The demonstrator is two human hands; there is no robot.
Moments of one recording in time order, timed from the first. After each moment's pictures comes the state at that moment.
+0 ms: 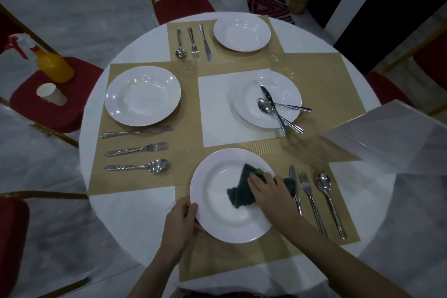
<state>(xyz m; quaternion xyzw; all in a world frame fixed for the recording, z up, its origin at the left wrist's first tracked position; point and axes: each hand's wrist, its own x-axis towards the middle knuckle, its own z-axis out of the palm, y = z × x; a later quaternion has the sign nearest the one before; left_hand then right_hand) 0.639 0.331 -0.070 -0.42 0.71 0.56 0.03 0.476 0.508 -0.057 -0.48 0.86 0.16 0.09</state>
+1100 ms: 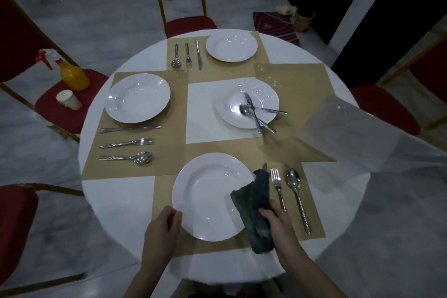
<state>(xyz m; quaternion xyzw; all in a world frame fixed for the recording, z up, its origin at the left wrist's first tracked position) 0.666 0.408 -0.056 -0.44 0.81 0.38 -0.02 0.513 0.617 -0.038 0.09 0.70 -0.60 0.37</state>
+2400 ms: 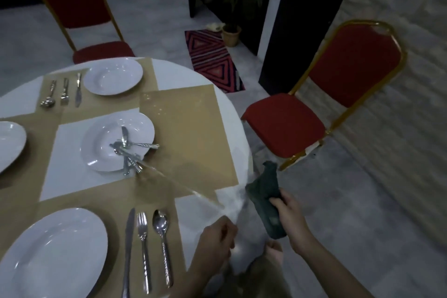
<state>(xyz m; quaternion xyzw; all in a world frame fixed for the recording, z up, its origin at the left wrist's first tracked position) 0.368 0.738 -0.045 -0.19 0.81 0.54 0.08 0.250 0.901 -0.024 0.07 0.77 -0.59 0.23</state>
